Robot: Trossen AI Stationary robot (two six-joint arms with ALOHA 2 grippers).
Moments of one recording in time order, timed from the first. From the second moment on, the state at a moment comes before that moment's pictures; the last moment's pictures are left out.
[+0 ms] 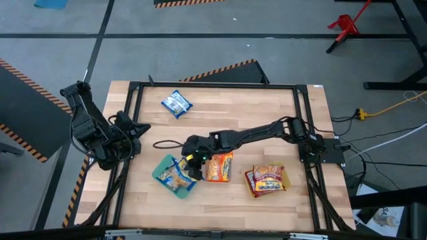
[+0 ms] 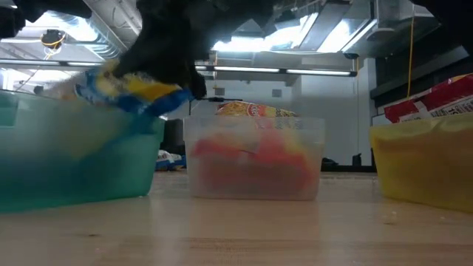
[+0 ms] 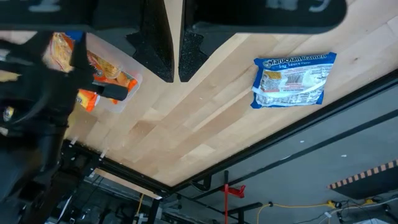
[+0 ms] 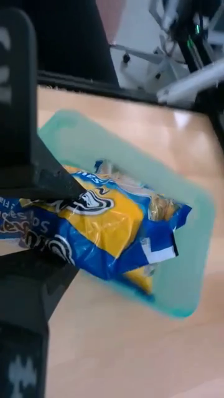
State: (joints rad) left arm -0.94 0.83 0.96 -1.53 -1.15 -1.61; right arm 0.12 2.22 1.83 -0.35 -0.26 0.38
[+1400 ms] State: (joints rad) left arm -0.94 0.83 0.96 -1.54 -1.16 -1.61; right arm 0.02 2.28 1.89 -0.15 -0.73 0.17
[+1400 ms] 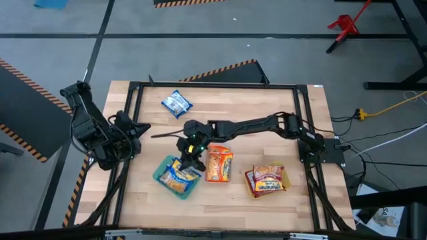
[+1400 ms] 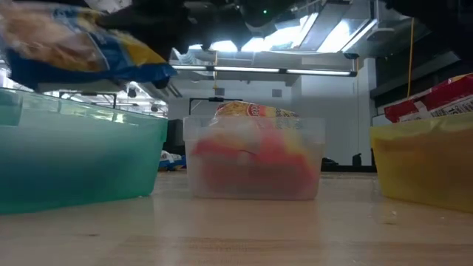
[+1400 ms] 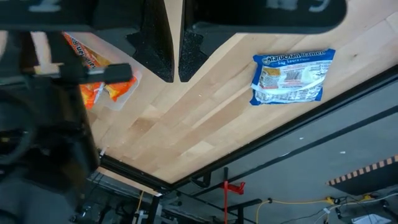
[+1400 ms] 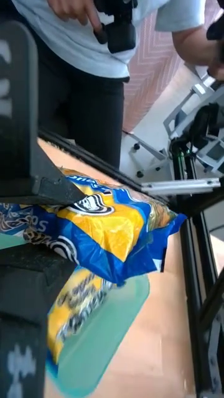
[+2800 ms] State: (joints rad) left arm -0.94 0.83 0.96 -1.56 -1.18 -1.61; right arm 0.01 2.35 1.89 -0.10 -0.85 0.19
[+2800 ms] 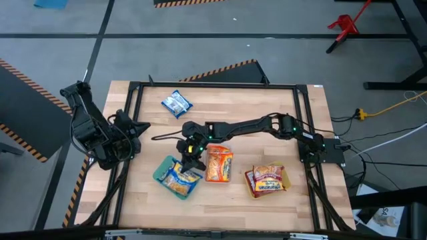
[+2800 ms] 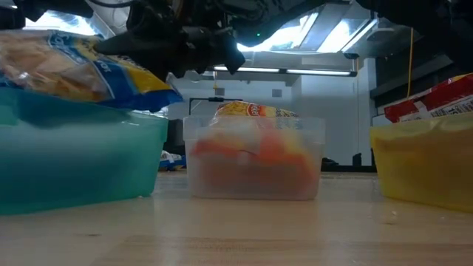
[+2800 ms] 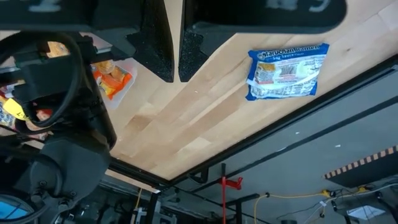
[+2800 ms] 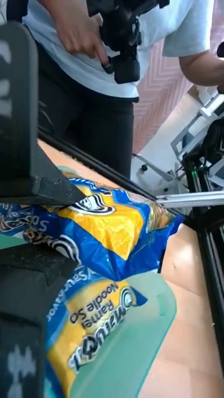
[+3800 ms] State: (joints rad) left arm -0.94 0.83 0.96 -1.56 -1.19 -1.61; right arm 0.03 2.41 1.88 0.10 -0.86 0.26
